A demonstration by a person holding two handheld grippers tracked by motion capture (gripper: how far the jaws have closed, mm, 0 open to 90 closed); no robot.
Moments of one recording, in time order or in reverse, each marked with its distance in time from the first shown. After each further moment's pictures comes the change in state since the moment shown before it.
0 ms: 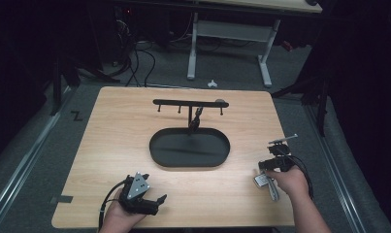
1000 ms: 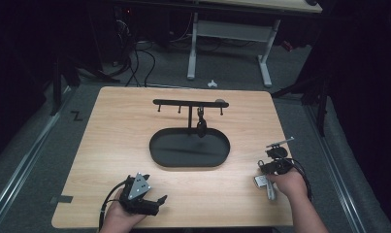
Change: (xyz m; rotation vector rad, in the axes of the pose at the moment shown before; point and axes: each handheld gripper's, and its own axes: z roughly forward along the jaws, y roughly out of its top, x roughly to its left) left arm -0.002 0.000 0.001 0.011 -0.003 0.013; right arm 0.001 -0.007 0.010 0.027 -0.024 -0.067
